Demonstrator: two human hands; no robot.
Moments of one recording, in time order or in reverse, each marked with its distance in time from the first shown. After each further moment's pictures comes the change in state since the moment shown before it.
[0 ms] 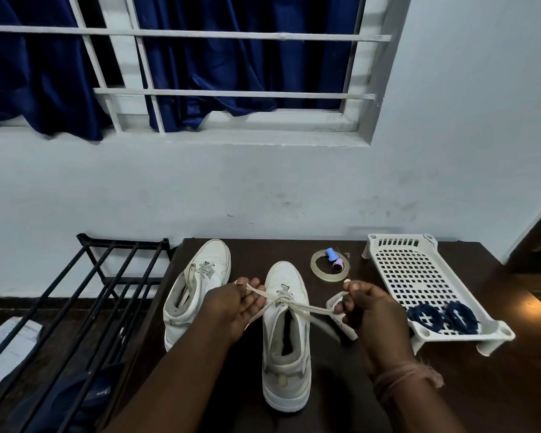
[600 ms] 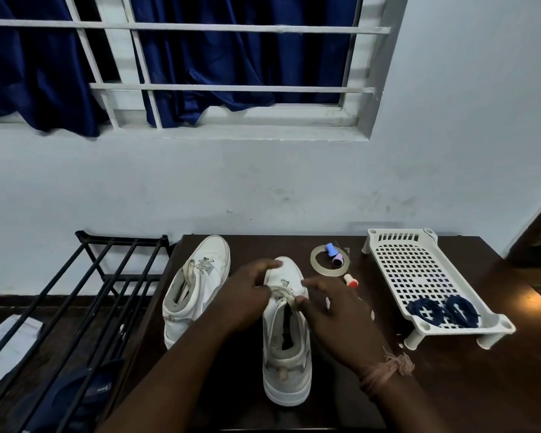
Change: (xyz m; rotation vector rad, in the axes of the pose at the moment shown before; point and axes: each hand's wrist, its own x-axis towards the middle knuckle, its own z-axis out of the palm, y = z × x) left_hand 0.005 -0.001 -0.009 1.115 -0.303 0.620; right_hand -0.010 0.019 0.013 -1.094 -0.241 -0.521
